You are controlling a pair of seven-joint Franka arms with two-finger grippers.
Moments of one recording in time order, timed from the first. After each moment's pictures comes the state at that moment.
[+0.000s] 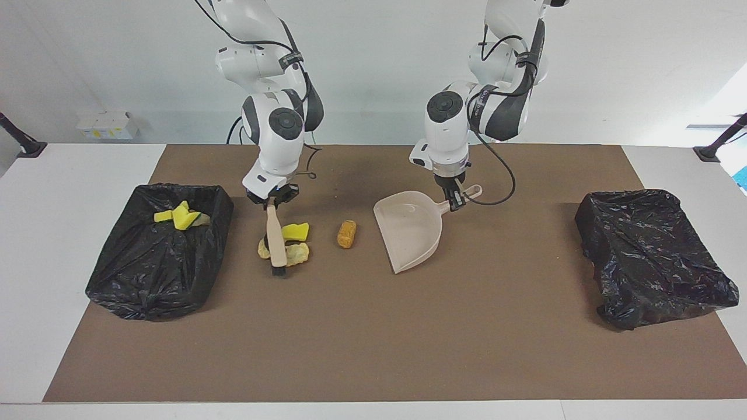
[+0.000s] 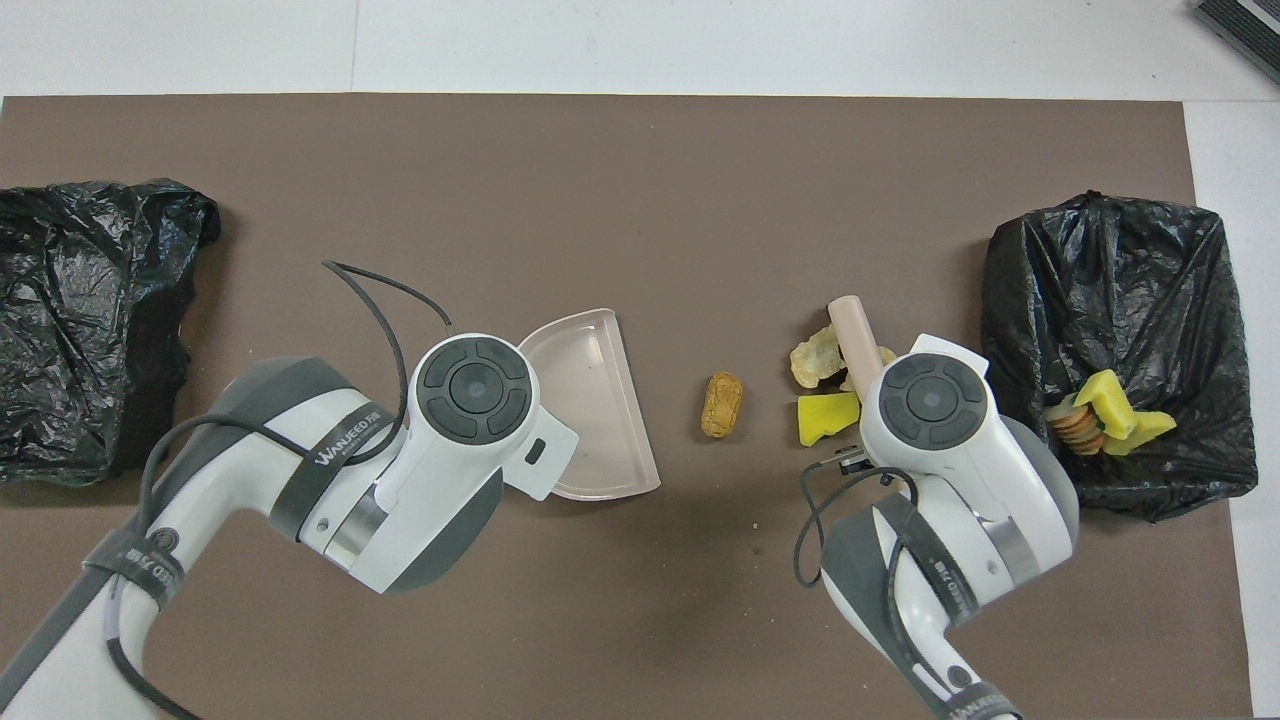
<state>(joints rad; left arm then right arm) -0.43 0.11 -0.17 -2.01 0.21 1.98 0.69 0.29 0.03 0.05 -2.23 -0.27 2.06 0.23</state>
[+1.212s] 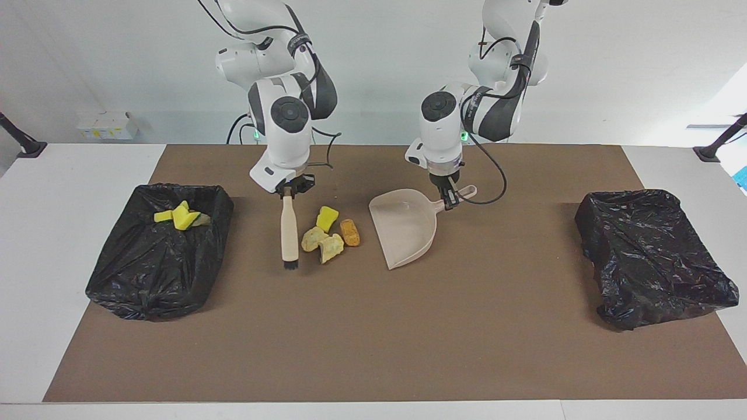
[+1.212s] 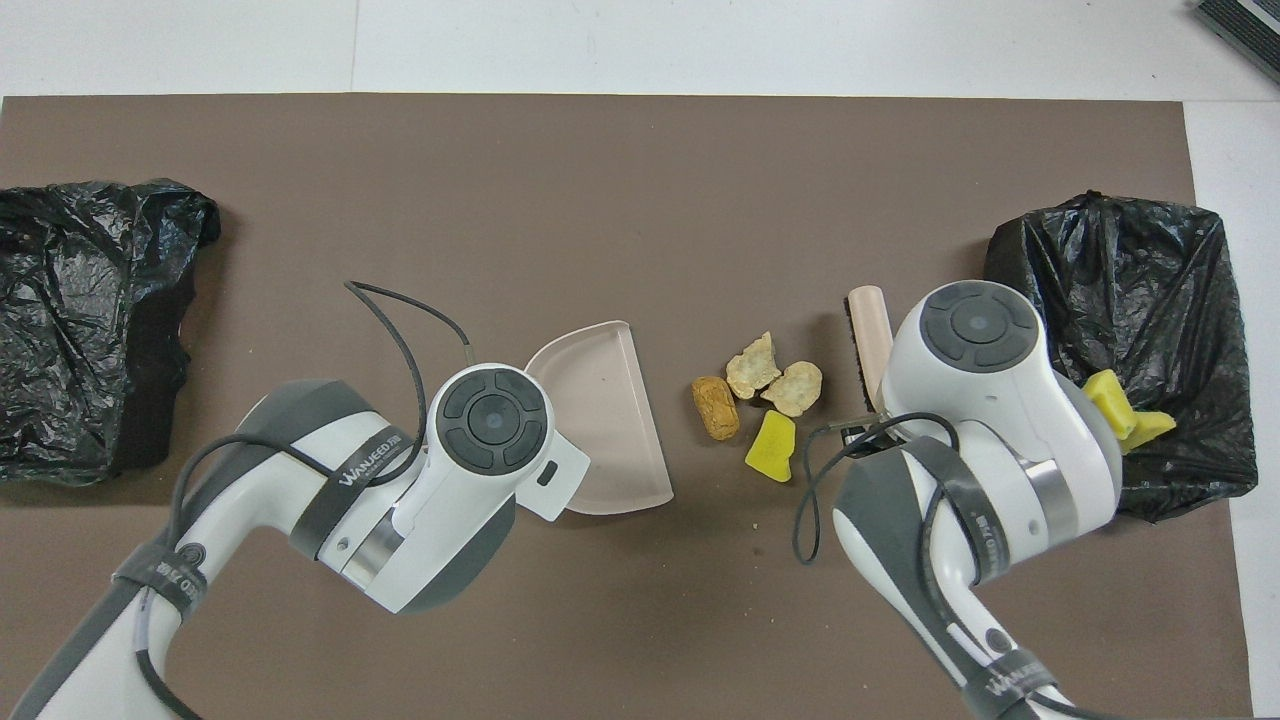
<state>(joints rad) -0.46 0.10 -0.17 -2.07 0.21 2.03 0.69 0.25 0.04 0.03 -2.10 -0.14 1.87 0.27</state>
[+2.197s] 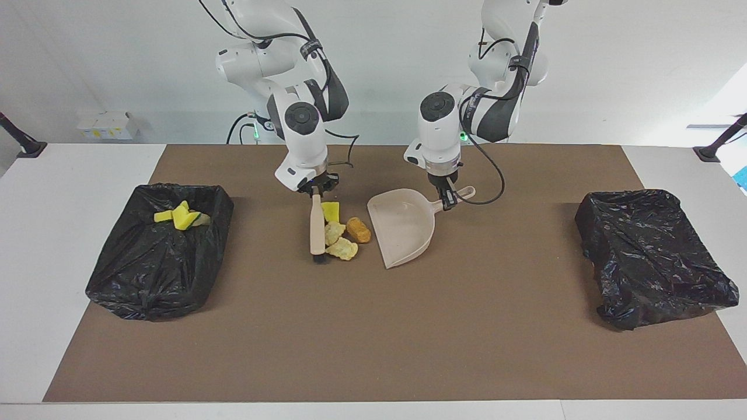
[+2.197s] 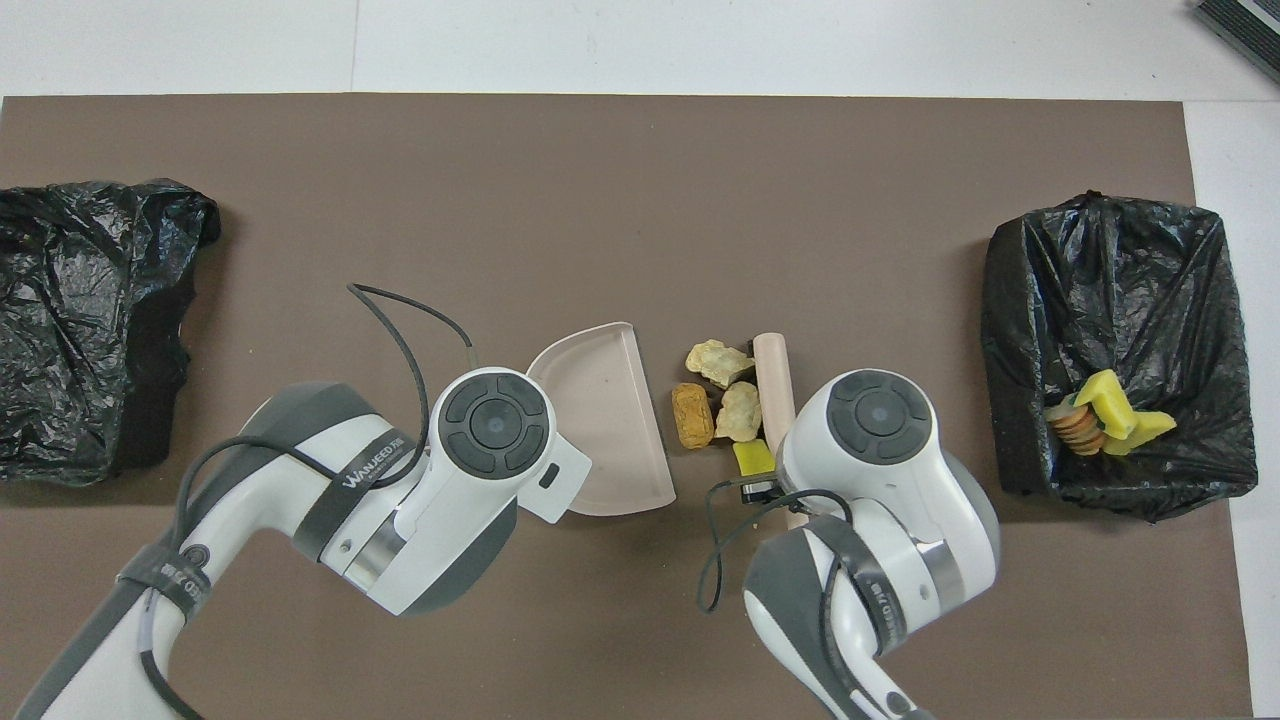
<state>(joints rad) -0.46 0.09 -0.17 -2.08 0.21 2.04 0.69 0.44 0.05 0.05 -2.21 0.05 2.07 0.37</state>
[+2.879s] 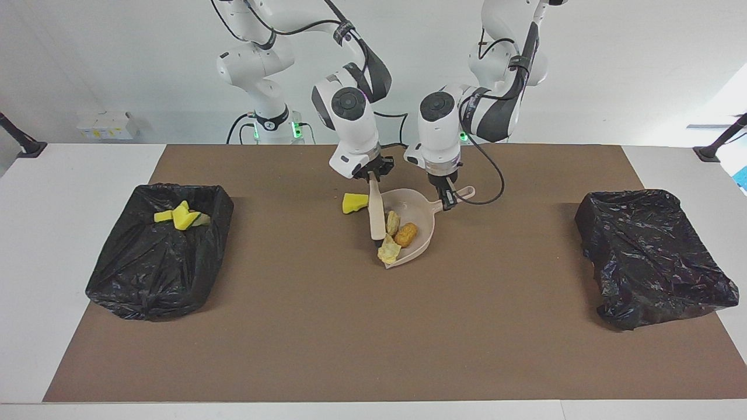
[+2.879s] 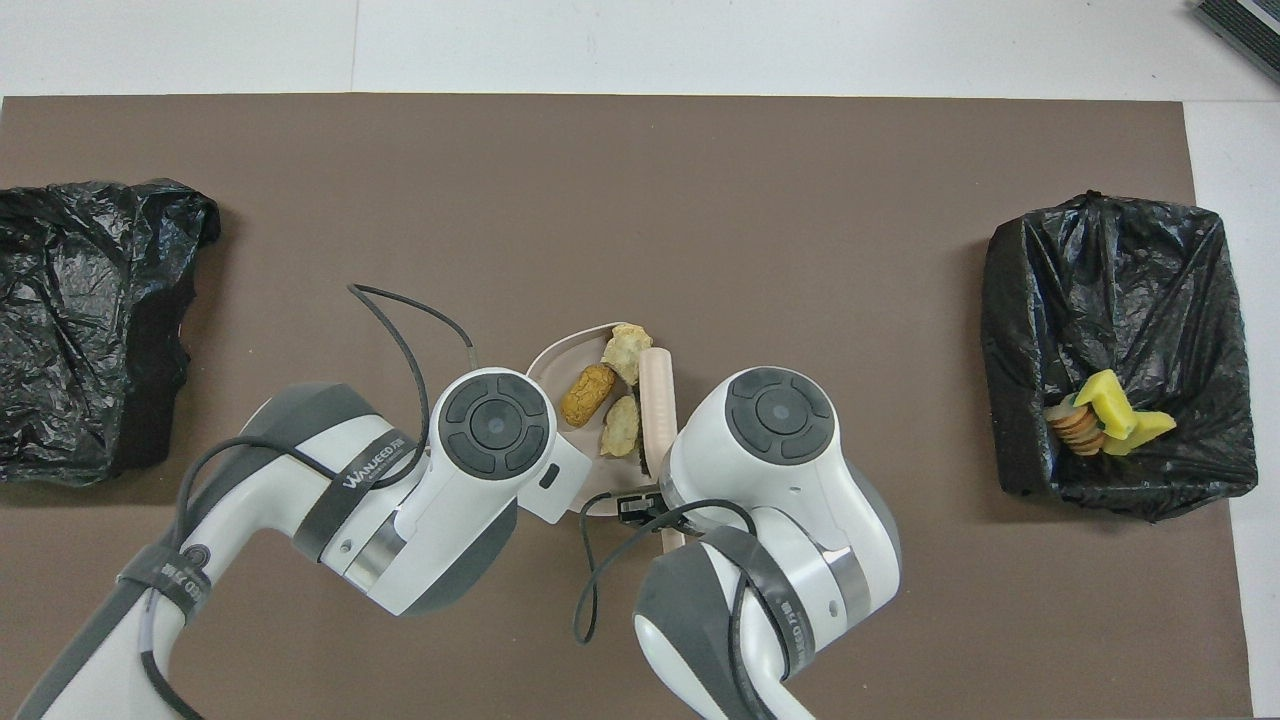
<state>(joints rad) -0.46 0.09 -0.17 -2.08 0.21 2.05 0.69 0.56 0.10 0.04 -2.02 0.29 1.96 0.41</state>
